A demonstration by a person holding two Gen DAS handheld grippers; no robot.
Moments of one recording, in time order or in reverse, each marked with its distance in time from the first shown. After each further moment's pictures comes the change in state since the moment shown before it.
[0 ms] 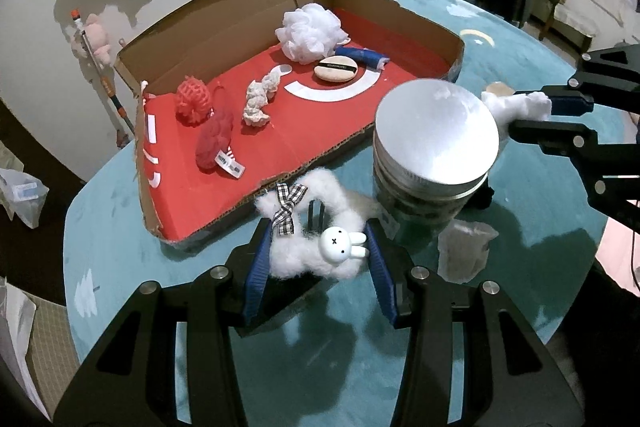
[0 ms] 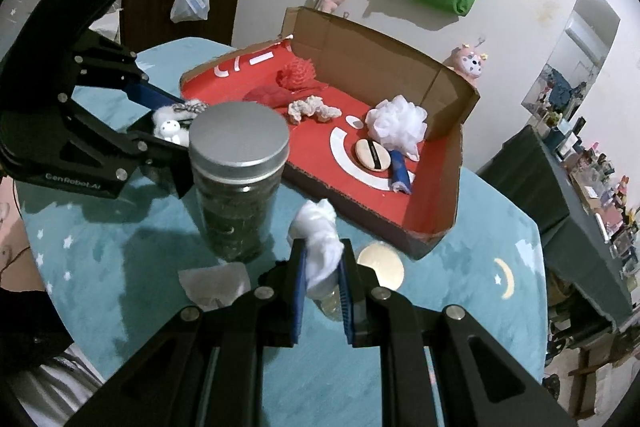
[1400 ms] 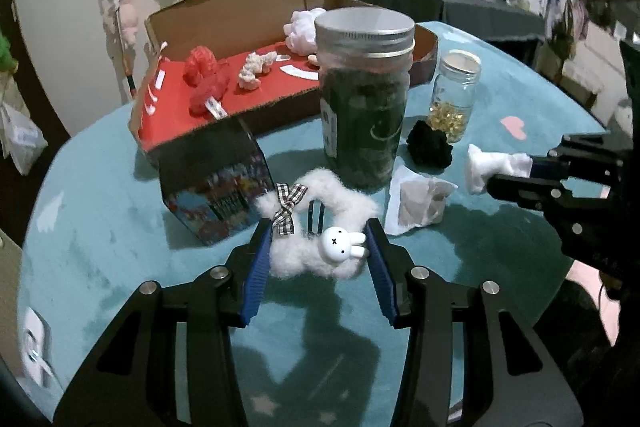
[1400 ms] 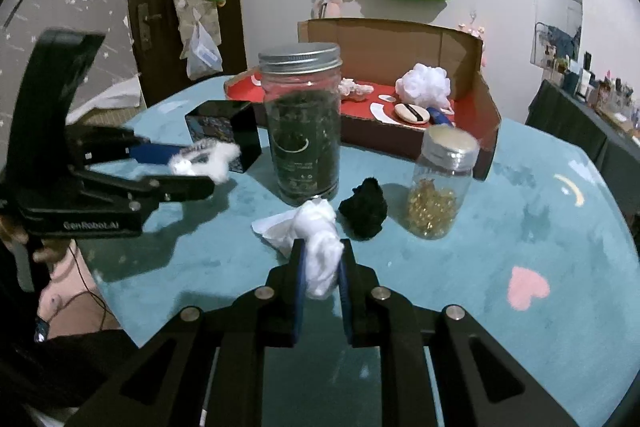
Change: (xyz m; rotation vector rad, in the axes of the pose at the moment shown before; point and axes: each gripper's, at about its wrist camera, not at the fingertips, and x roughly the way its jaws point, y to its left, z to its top) left arm -0.005 -0.041 -0.084 -0.183 -0.167 -0.011; right arm -0.003 0.032 -0.089 0.220 -0.158 0.164
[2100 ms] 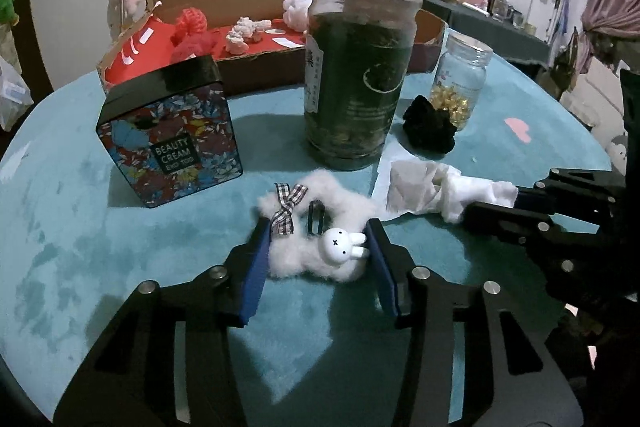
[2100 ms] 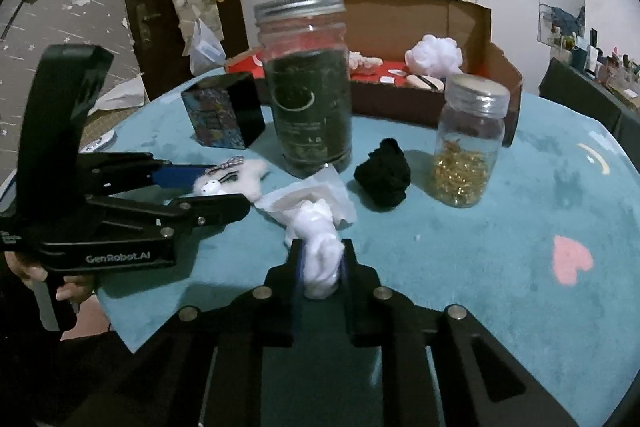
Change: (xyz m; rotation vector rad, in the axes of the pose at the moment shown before) left arm 0.037 -0.008 -0.024 -0.106 -0.005 -0.055; right arm 0.025 -0.002 -0.024 0.065 0.014 0.068
